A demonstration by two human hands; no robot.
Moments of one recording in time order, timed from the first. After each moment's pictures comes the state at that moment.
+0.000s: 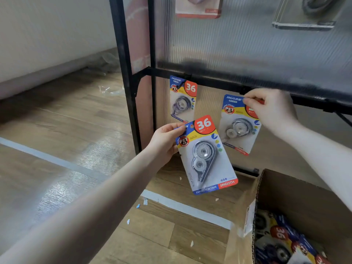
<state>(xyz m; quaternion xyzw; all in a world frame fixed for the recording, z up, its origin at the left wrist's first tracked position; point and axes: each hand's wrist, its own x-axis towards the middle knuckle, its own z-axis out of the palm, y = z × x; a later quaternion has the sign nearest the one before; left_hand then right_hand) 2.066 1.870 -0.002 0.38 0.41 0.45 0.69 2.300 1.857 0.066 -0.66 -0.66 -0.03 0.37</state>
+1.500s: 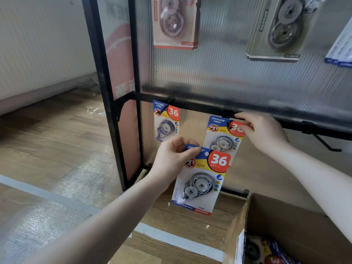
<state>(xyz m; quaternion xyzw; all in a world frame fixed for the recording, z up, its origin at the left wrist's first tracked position) 2.112 1.867 0.019 0.60 0.35 0.48 0.54 2.347 1.876 0.061 -0.69 -0.67 -0.09 0.26</state>
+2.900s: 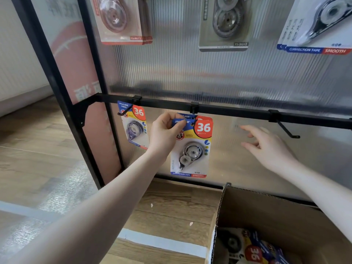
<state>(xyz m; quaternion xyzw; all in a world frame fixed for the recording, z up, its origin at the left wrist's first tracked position) 2.193 1.913 0.023 0.60 0.35 0.54 0.47 2.420 1.816 0.029 -0.72 -0.65 0.00 0.25</state>
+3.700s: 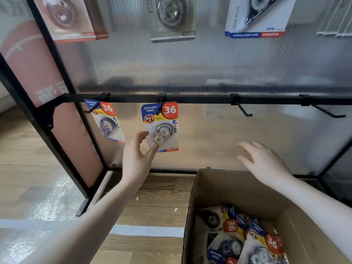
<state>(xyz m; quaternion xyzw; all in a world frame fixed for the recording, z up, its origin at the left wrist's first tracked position) 2.188 1.869 -0.033 0.72 0.47 0.46 0.22 2.462 1.739 -0.021 -0.78 -0.60 0.00 0.16</state>
